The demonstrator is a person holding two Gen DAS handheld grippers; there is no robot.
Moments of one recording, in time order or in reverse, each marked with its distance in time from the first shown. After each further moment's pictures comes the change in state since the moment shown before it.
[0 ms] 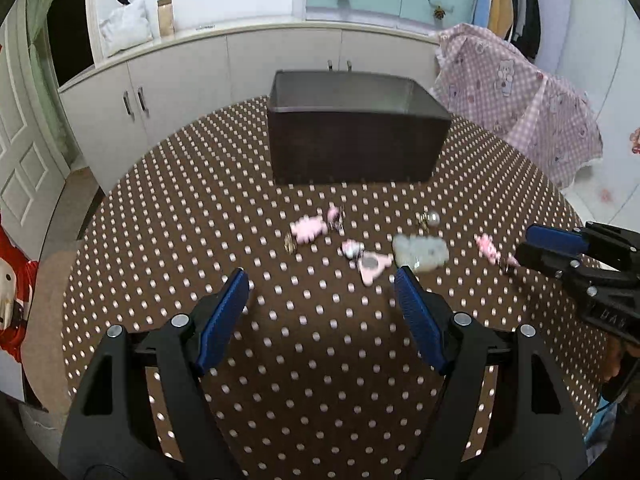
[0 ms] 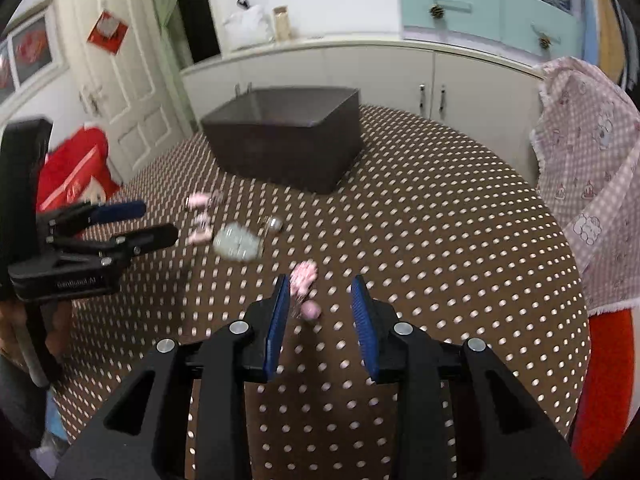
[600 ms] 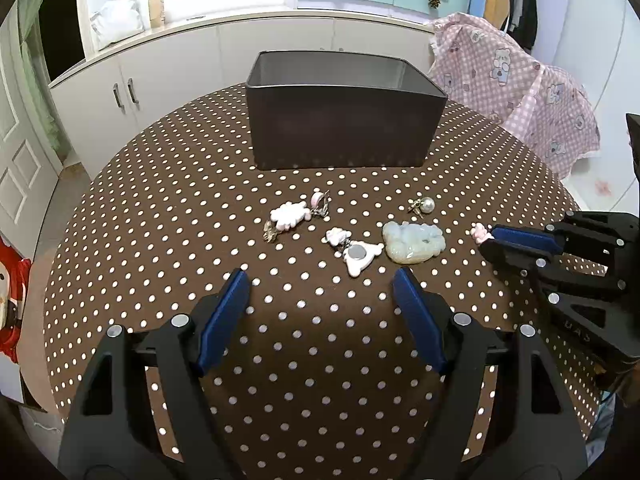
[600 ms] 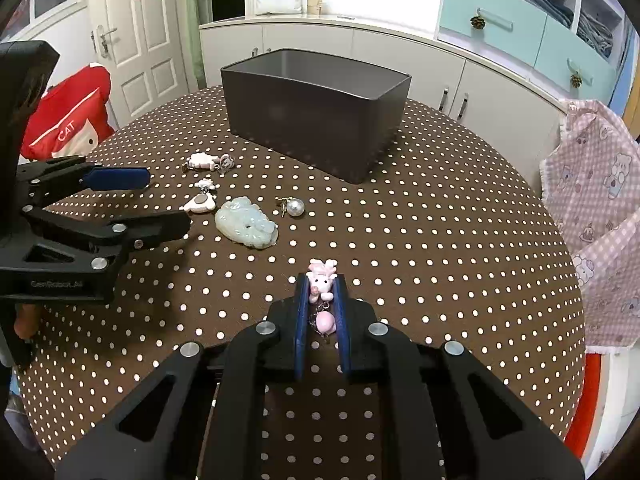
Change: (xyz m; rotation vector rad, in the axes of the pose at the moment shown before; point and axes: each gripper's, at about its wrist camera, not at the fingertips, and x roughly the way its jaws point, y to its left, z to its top) left arm 0.017 -0.010 0.003 0.008 0.031 -0.022; right arm 0.025 0.013 0.002 -0.125 0.047 -0.047
